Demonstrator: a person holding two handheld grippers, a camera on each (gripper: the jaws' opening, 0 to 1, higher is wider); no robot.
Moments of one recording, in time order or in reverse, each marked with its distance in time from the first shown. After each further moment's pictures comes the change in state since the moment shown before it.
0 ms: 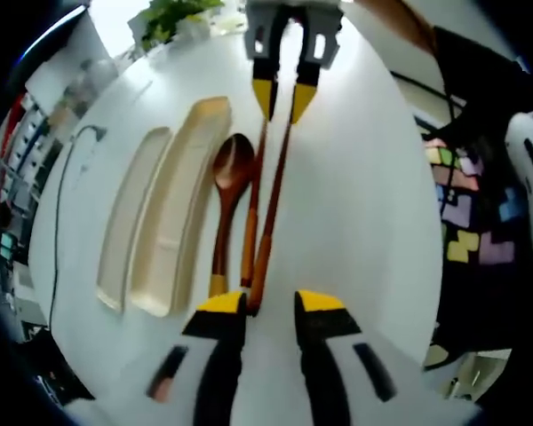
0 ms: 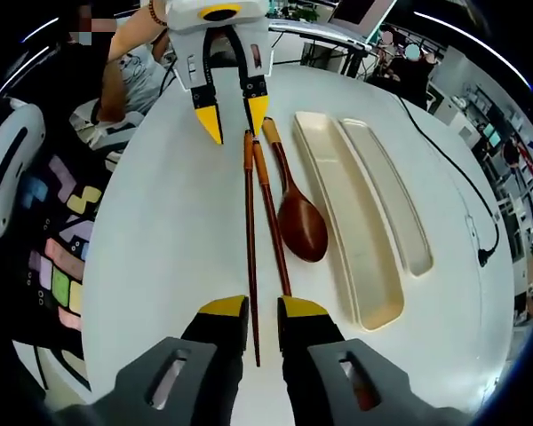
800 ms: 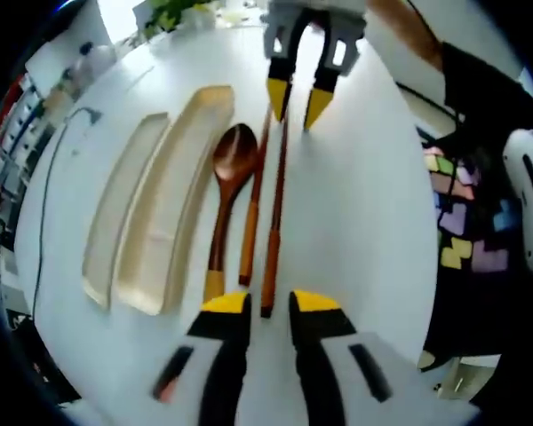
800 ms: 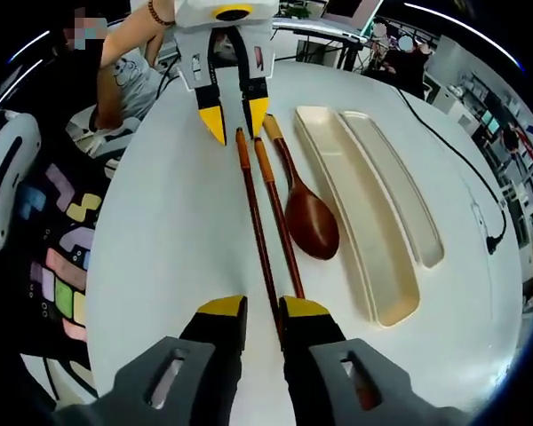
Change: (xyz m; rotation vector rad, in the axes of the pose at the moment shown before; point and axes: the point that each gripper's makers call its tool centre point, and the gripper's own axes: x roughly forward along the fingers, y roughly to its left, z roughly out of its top) left arm 0.006 -0.002 -0.001 -0.058 0.003 -0.071; right arm 0.008 0.009 -0.003 0.056 0.006 0.015
